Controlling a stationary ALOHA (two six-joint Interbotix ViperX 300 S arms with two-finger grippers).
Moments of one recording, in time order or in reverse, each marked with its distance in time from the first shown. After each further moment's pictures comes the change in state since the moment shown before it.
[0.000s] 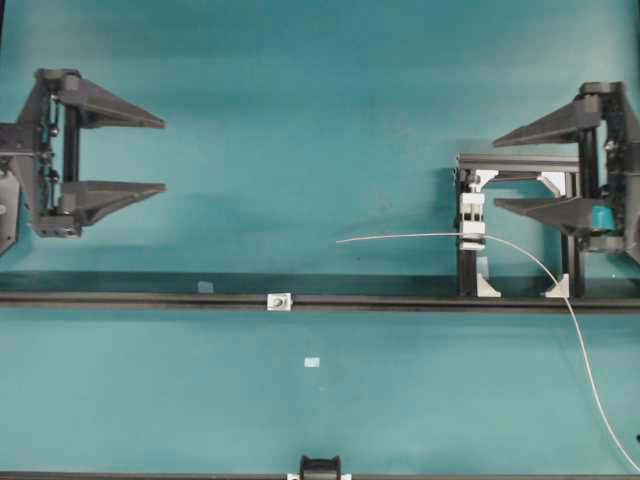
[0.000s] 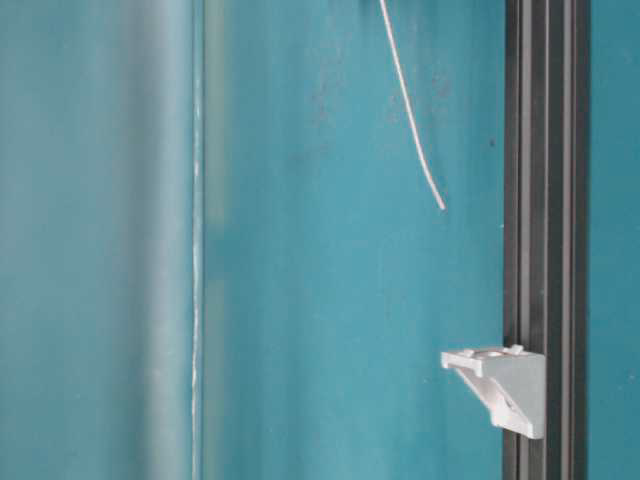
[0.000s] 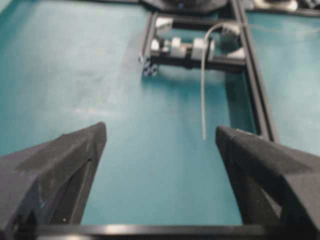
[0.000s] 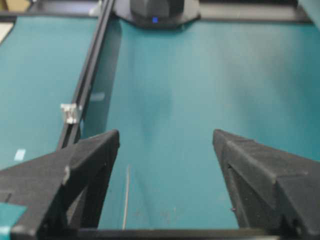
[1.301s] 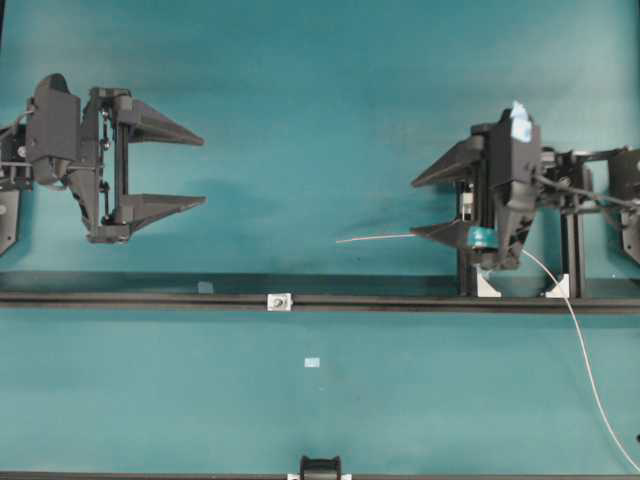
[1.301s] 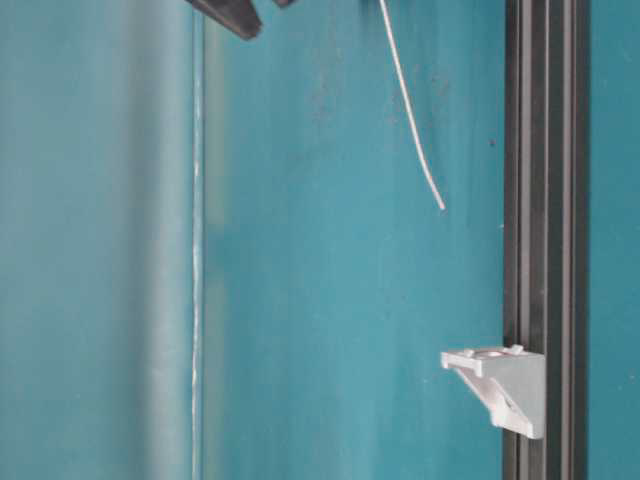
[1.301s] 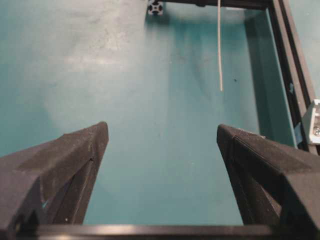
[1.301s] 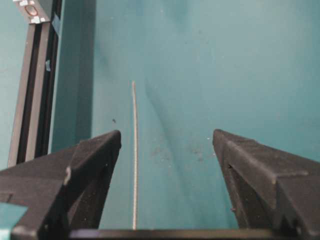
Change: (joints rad) left arm 0.000 0.307 -0.037 0.000 -0.130 0.025; right arm 0.026 0.601 -0.206 0.000 0.012 0.158
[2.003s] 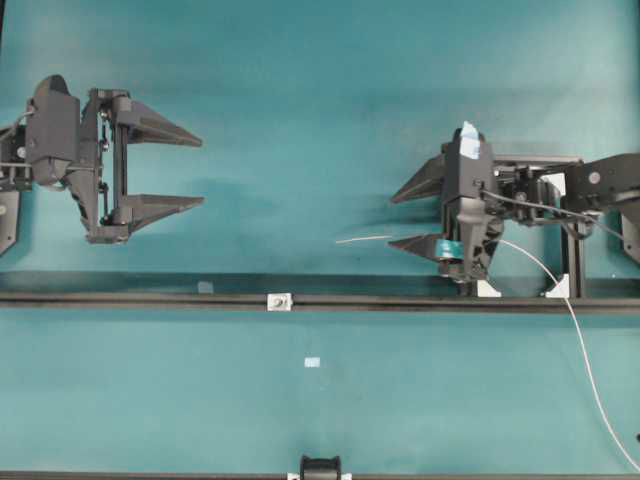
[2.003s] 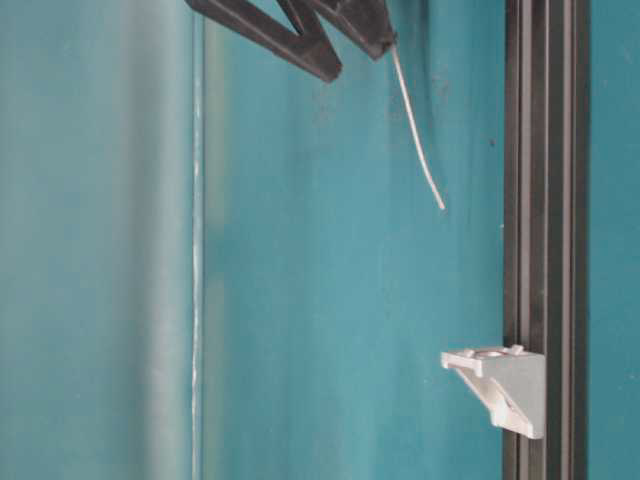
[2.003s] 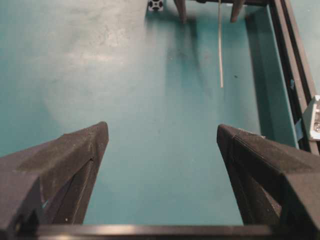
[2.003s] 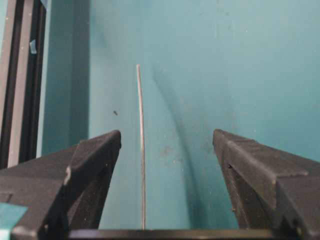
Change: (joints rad) left arm 0.000 -0.002 0.006 0.000 0.000 -0.002; right arm 0.017 0.166 -0.080 0.000 -0.014 0.026
